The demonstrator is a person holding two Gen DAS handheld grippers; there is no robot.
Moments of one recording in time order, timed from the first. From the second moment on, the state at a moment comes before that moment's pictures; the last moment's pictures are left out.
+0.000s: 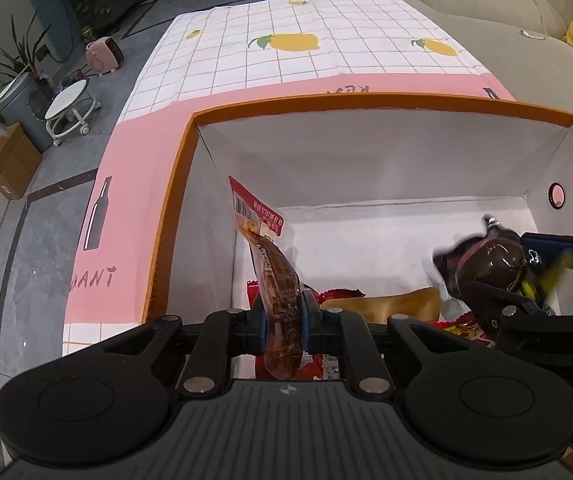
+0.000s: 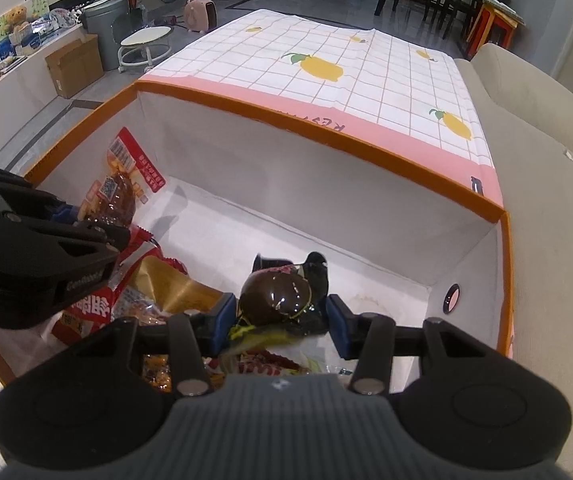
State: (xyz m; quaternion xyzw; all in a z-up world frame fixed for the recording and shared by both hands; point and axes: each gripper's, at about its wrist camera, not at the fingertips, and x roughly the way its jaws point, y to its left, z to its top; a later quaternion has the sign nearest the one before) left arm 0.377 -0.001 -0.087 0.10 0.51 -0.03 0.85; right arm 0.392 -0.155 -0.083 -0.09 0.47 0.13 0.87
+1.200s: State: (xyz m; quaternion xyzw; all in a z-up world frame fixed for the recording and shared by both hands) left arm 0.267 0.003 -0.018 0.09 0.40 -0.01 0.91; right arm 0.312 -0.162 -0.033 -0.11 0.41 0.11 0.90
